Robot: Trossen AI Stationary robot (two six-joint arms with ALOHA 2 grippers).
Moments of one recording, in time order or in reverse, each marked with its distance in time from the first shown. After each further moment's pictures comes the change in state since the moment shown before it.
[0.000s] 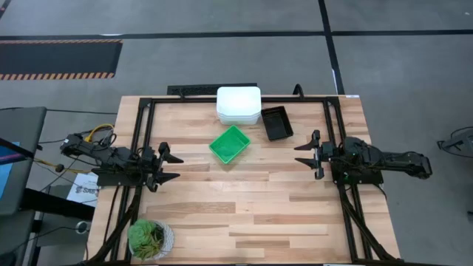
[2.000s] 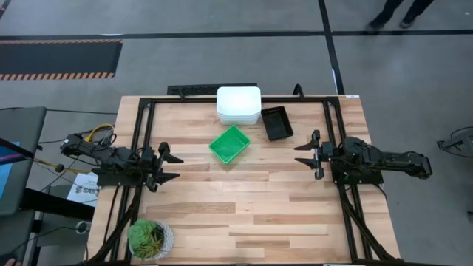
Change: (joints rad) left arm 0.000 0.000 -0.001 0.000 0.000 0.000; right arm 0.000 0.000 -0.001 -0.001 -0.001 0.000
